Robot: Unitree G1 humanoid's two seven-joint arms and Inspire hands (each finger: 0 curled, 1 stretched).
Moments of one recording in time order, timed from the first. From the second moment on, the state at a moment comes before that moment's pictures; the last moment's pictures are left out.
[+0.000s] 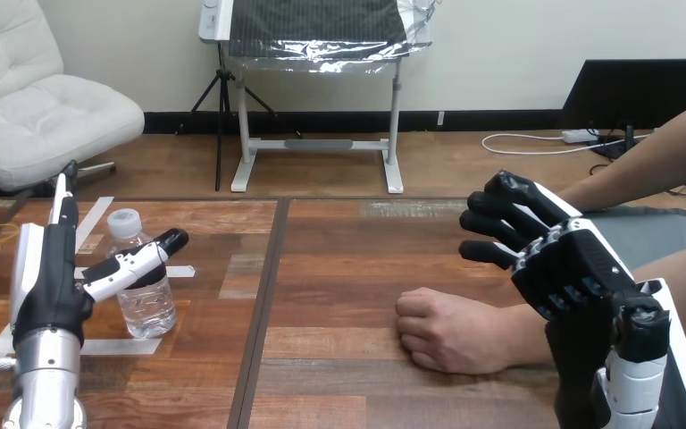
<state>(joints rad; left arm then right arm) -0.17 0.32 0.19 0.48 0.24 -0.27 0.14 0.57 -0.12 0.12 -0.46 0.20 -0.55 0.23</state>
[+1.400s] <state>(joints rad) -0.24 0.34 0.18 0.61 0.23 -0.24 0.14 0.57 -0.12 0.12 -0.46 0.20 -0.55 0.23</state>
